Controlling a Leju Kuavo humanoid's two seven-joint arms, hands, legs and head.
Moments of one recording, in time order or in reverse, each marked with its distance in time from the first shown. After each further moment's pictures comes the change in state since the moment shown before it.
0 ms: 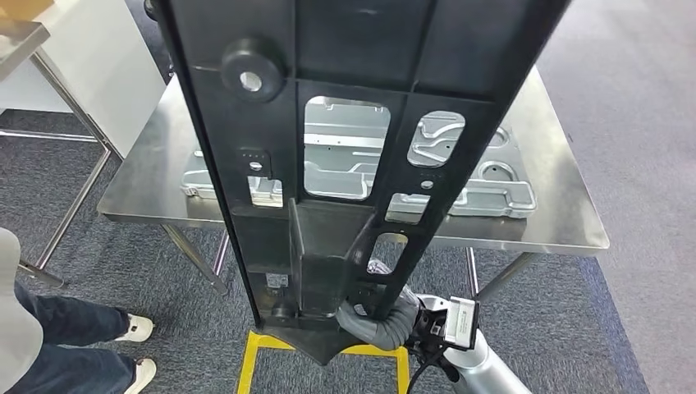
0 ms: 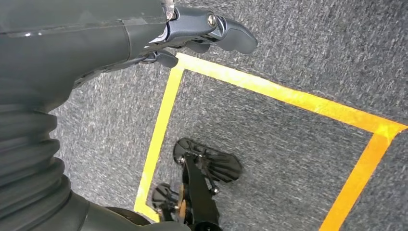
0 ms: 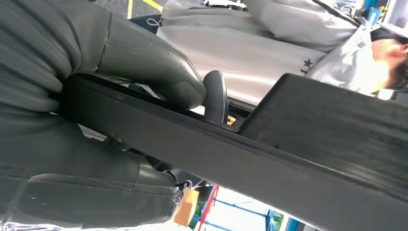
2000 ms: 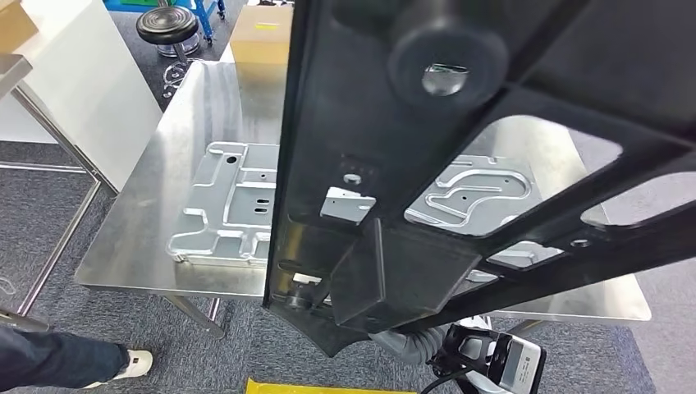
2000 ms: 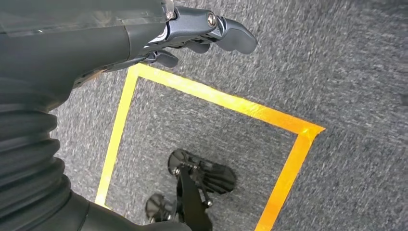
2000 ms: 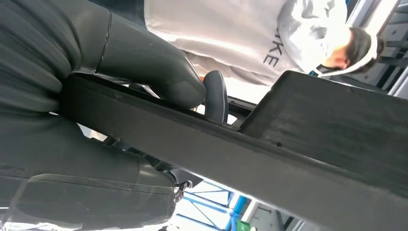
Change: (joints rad) left arm -0.003 0.019 0.063 -0.003 -0.044 0.014 -0.022; right arm 0.100 -0.003 -0.083 -0.204 0.075 -0.085 -0.046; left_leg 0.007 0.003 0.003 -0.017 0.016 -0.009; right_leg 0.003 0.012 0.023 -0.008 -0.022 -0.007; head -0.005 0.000
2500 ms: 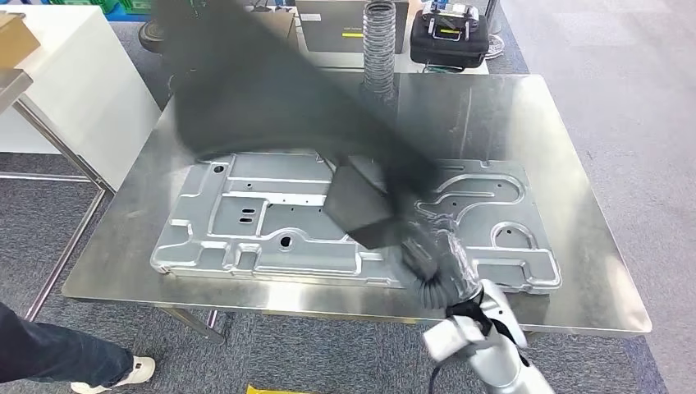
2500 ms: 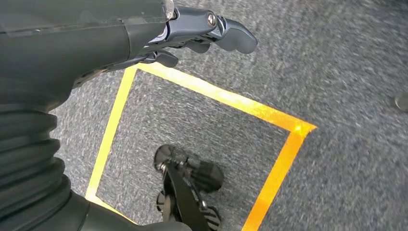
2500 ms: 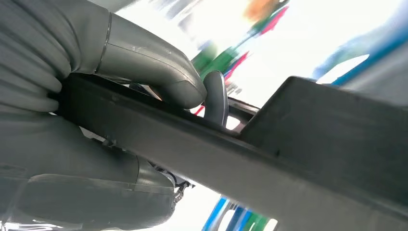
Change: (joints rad) left arm 0.000 0.000 0.034 0.000 0.001 0.013 -0.003; right arm 0.009 -0.026 -0.139 0.025 0.578 -0.490 0.171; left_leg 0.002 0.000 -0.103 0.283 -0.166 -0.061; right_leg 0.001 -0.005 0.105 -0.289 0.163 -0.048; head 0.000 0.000
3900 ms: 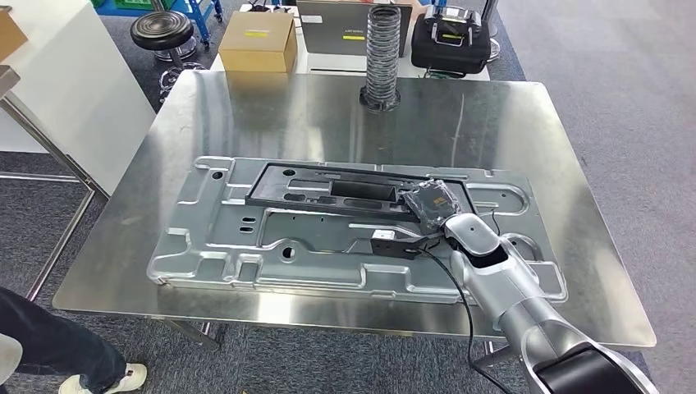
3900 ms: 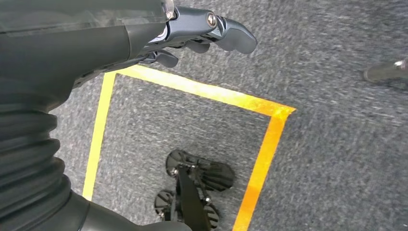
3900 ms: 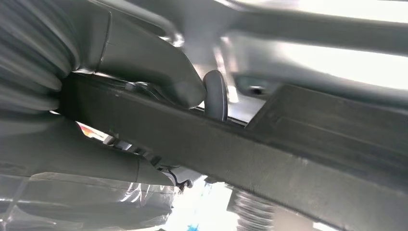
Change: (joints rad) left arm -0.024 0.011 0.030 0.000 -0.137 -0.048 -0.027; right arm -0.564 0.022 0.102 1.055 0.775 0.015 0.240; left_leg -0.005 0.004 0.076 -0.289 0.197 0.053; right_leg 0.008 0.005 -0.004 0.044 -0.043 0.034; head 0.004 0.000
